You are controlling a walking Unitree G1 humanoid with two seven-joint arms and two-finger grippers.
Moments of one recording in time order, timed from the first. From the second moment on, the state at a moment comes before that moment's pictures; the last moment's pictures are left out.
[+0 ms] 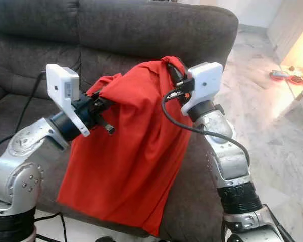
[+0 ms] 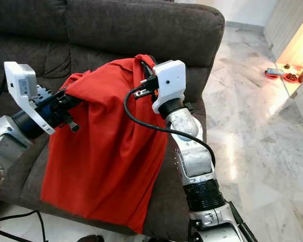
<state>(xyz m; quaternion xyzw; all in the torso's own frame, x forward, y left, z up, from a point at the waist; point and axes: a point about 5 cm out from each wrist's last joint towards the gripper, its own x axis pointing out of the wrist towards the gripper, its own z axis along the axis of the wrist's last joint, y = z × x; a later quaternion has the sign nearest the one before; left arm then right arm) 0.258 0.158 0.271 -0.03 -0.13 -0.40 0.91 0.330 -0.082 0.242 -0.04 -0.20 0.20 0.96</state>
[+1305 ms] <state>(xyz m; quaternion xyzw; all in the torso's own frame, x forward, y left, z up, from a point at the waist) 0.290 0.182 0.244 0.04 -0.14 -0.21 0.97 0.334 -0.084 0.235 -0.04 -0.20 0.19 0.96</state>
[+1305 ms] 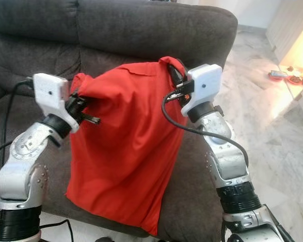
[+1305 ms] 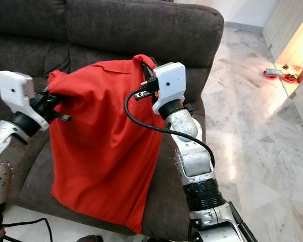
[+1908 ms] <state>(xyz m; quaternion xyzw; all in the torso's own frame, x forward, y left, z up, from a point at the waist) 0.294 0.184 0.244 0.07 -0.15 -0.19 0.97 0.336 -0.085 0.231 -0.04 -0.19 0.19 0.96</state>
